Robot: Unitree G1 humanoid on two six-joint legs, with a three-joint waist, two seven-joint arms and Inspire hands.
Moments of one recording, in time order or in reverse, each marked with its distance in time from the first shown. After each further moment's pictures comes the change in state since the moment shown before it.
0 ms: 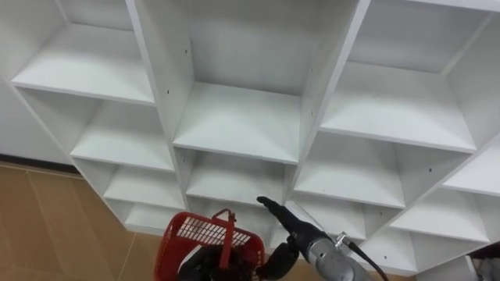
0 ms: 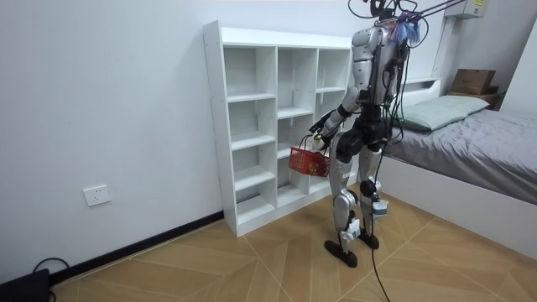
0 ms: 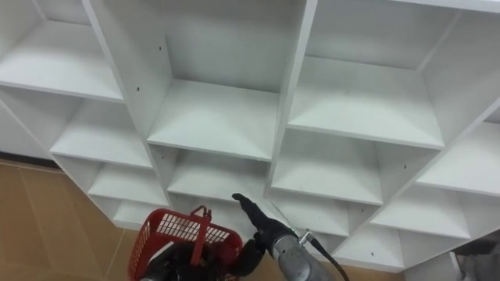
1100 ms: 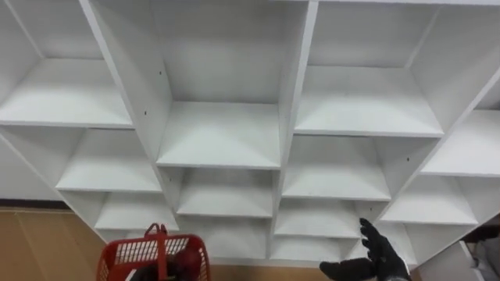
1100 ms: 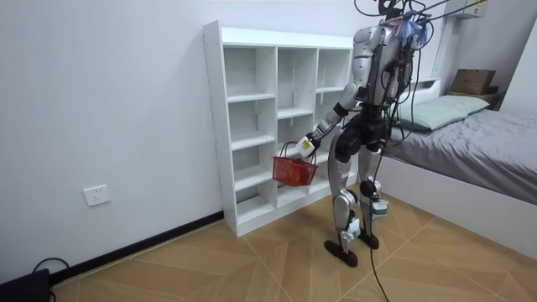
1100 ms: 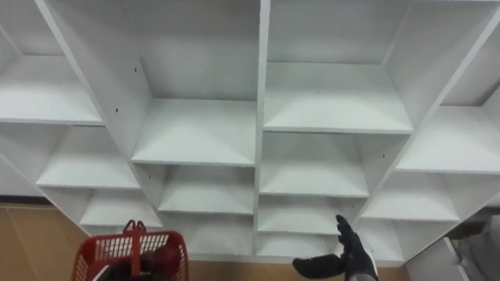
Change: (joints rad) left arm 0.046 0.053 0.244 0.202 -0.095 -0.091 0.134; right arm 0.128 -0.063 -0.323 0.306 0.536 -0.166 -0.171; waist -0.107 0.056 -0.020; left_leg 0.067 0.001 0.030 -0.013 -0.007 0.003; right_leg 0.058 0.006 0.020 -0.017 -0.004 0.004
